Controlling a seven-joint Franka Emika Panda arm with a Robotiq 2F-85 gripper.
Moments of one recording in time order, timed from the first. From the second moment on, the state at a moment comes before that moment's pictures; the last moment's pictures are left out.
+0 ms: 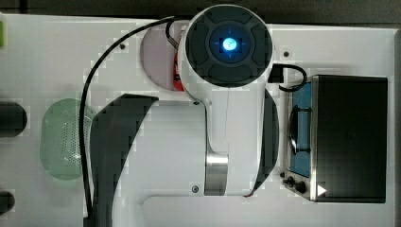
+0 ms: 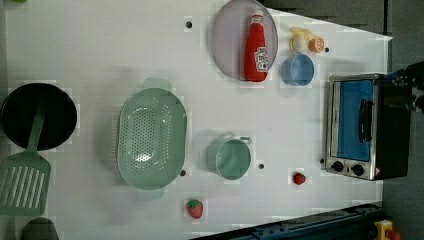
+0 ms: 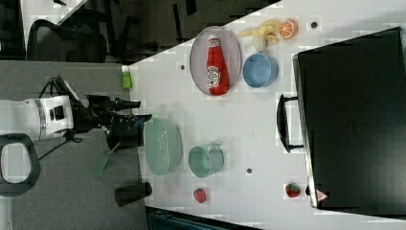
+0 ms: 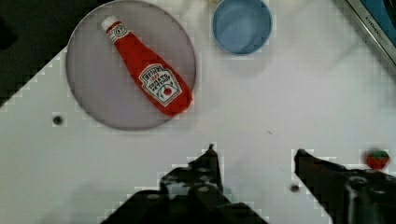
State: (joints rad) arm -0.03 -0.03 0.03 -1.79 0.01 0.20 -0.06
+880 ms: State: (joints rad) arm -0.10 -0.14 0.11 -1.92 0.02 0.24 -0.05
